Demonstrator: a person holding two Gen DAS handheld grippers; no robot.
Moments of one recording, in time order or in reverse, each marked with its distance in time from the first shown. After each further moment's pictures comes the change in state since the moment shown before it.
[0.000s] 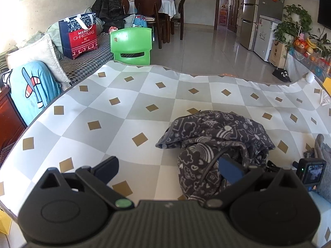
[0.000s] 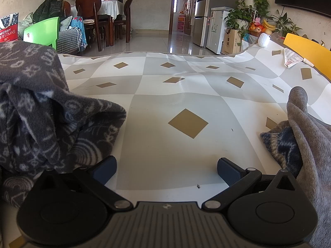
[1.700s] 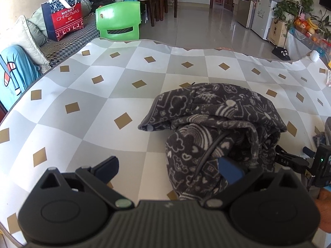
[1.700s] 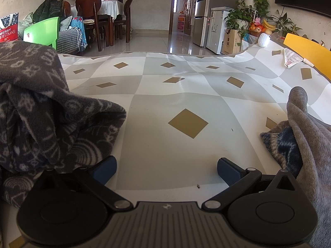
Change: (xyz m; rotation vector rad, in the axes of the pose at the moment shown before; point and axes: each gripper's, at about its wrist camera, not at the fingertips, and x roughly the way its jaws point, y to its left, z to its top) left arm 0.087 -0.024 -0.009 0.022 0.133 -0.029; right arm 0.001 0.001 0.000 0.001 0.000 0.000
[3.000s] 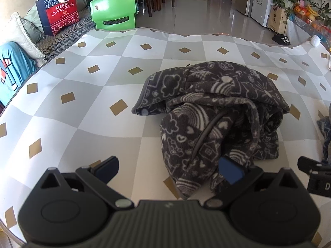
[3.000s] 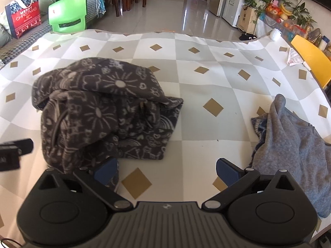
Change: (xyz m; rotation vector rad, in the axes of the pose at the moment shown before) left arm 0.017 -0.015 -0.019 0.036 0.065 0.028; right arm -0.173 0.072 0.058 -0.064 0.266 0.056
